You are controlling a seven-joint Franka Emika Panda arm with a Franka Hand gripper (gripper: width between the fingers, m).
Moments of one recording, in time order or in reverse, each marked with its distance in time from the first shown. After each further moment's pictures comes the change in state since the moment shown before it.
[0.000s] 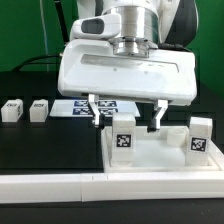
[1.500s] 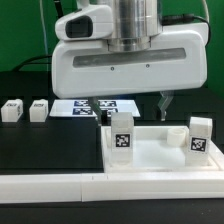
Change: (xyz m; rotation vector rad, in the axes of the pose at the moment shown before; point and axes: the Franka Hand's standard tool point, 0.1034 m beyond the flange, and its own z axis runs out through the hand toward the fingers) arm 0.009 0.000 -0.002 0.175 -0.585 0.108
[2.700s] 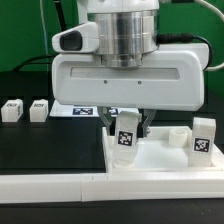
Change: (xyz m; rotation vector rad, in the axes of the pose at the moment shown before) arm 0.004 0.003 0.014 0.001 0.030 0.426
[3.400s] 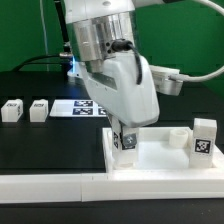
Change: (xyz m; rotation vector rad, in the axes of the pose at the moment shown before) arm 0.004 0.005 0.005 0.148 -0.056 0.943
